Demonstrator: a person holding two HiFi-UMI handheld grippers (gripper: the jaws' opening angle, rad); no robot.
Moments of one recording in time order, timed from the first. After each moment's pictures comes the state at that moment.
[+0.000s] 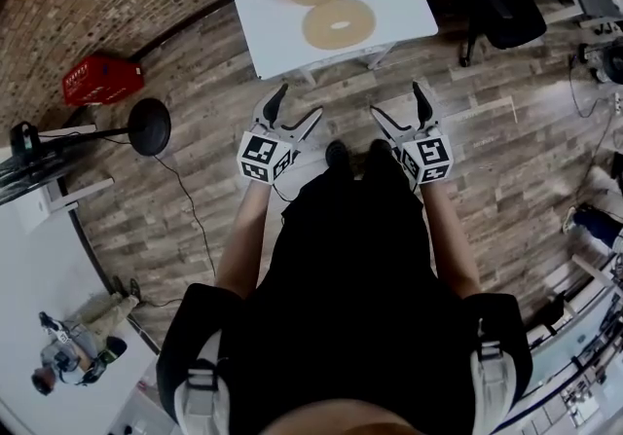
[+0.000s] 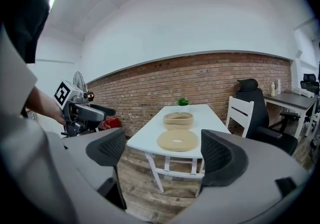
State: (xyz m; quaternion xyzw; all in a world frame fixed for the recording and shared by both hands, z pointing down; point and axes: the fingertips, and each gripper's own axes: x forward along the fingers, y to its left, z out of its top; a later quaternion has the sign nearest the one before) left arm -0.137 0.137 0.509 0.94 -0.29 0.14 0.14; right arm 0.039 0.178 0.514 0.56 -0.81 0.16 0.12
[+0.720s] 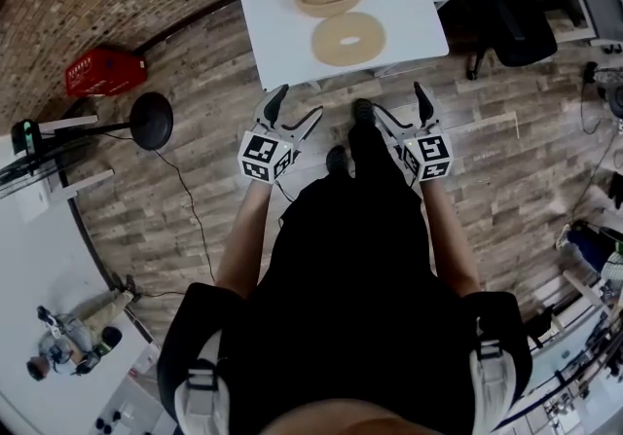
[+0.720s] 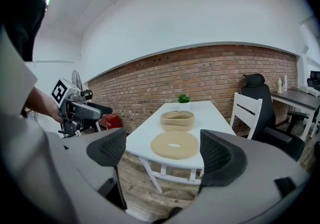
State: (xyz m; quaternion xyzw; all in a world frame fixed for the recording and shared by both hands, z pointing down) left arm -0.132 0.073 0.521 0.92 -0.32 0.15 0.16; right arm 0.054 0.101 0.530 0.54 -0.81 0.17 0.14
